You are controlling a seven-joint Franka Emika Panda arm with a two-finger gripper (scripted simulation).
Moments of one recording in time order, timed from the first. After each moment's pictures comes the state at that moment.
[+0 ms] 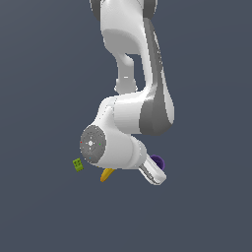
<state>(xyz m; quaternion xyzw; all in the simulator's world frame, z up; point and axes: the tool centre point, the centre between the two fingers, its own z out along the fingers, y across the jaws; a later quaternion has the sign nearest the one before) 0.099 0.079 0.161 -0.84 0.44 0.25 0.17</state>
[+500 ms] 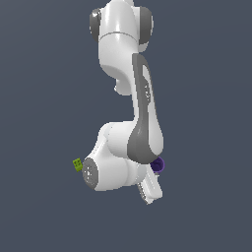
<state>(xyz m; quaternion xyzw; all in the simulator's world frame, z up) 0.120 0.105 0.112 -0.74 0.54 0.34 0.19</state>
